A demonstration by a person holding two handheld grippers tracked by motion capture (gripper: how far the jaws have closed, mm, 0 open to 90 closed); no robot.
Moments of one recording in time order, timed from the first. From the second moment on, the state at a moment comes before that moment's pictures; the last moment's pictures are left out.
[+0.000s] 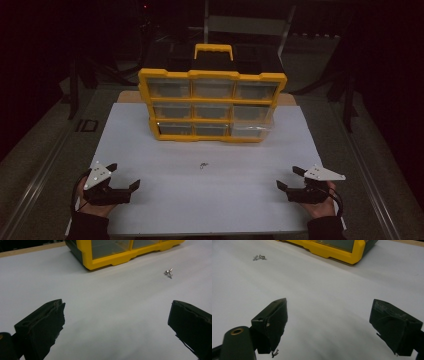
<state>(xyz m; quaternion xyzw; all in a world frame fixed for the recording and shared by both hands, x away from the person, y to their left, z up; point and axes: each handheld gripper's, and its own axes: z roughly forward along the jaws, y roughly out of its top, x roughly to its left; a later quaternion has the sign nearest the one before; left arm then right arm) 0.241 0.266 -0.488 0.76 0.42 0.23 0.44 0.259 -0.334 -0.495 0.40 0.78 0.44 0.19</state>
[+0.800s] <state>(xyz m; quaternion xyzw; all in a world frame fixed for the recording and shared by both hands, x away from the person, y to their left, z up) 0.238 0.265 -0.490 0.77 0.42 0.23 0.43 0.293 -0.266 -0.459 0.30 0.83 0.44 0.16</state>
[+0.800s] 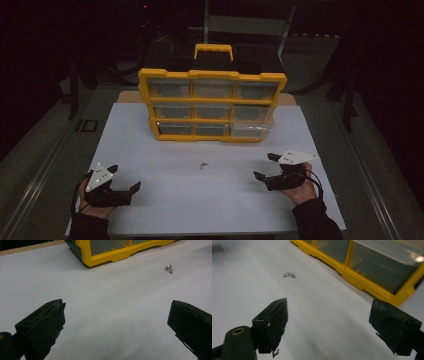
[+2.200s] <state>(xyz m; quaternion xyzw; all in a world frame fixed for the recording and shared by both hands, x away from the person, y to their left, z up) 0.237 0.263 -0.489 0.77 0.41 0.23 0.43 0.341 -0.117 -0.437 0.16 0.90 0.39 0.10</state>
